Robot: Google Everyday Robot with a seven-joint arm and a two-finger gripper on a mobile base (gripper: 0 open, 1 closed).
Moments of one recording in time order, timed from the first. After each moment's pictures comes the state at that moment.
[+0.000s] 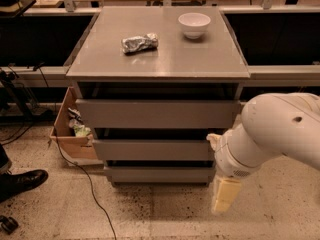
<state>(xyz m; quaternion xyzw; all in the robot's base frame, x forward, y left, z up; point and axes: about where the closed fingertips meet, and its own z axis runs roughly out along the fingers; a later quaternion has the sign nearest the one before) 0.418 -0.138 0.734 -0.67 0.72 0.02 0.16</state>
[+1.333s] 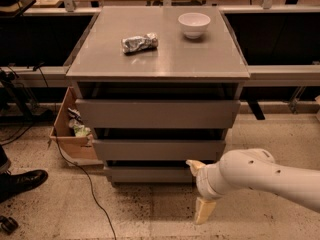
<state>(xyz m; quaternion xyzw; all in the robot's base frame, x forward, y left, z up) 0.453 -0.112 0.557 -0.72 0.66 0.05 0.22</state>
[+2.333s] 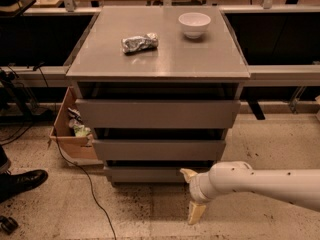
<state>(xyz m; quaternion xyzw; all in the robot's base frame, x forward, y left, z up) 0.485 -0.102 0.439 -0.72 0.65 0.08 0.23</state>
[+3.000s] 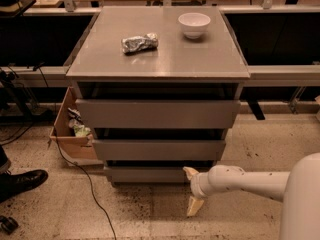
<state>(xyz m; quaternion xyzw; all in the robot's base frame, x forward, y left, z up) 0.548 -0.119 0.350 -0.70 0.66 0.06 0.26</state>
